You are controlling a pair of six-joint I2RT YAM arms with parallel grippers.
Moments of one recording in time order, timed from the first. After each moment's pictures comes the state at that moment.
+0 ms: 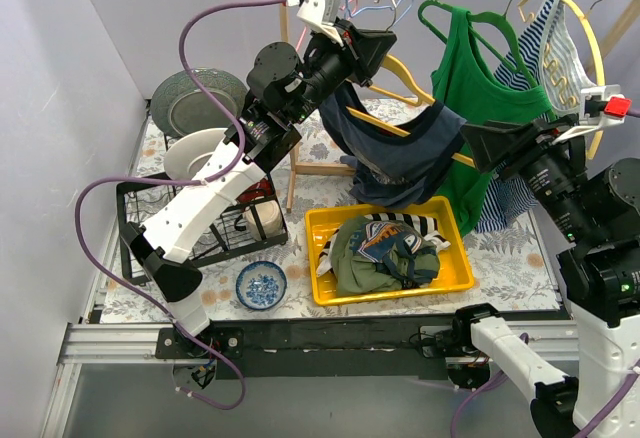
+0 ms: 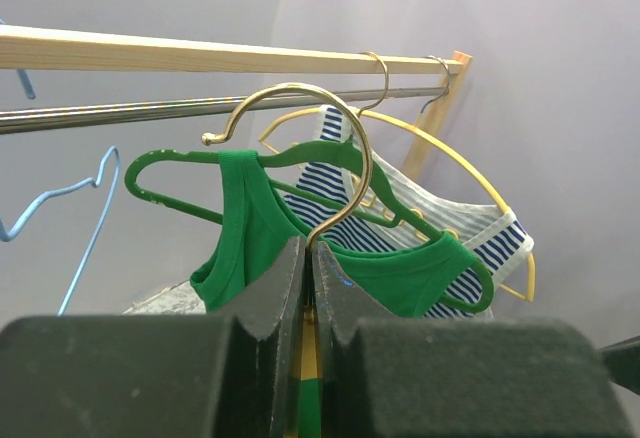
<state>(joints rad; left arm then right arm) -0.82 1.72 2.07 0.04 0.03 -0.31 0.26 0.81 1.58 -0.63 -0.20 0.40</state>
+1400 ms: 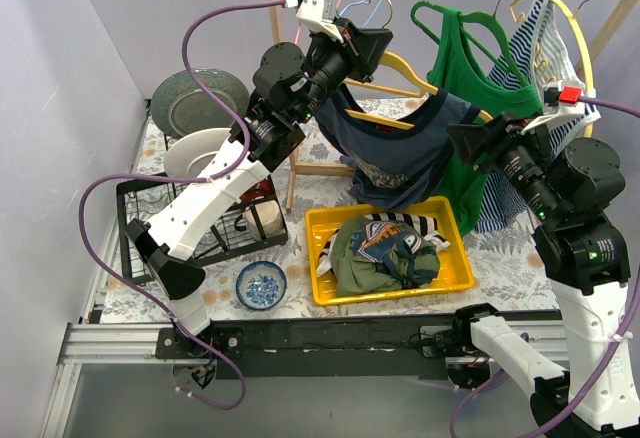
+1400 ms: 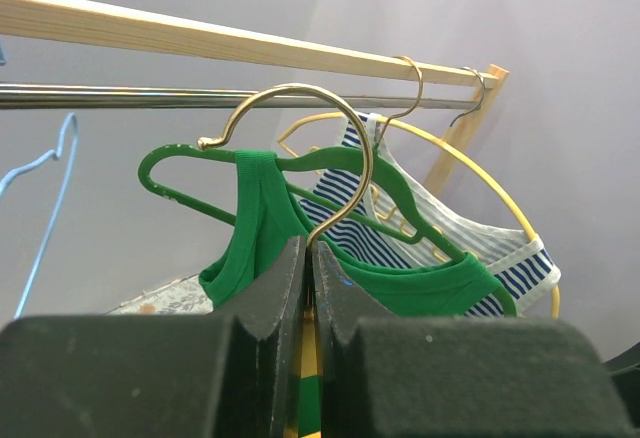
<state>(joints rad) -0.82 1.74 2.07 0.04 -0.06 -0.34 0.26 0.84 1.45 -0.59 -0.15 0.37</state>
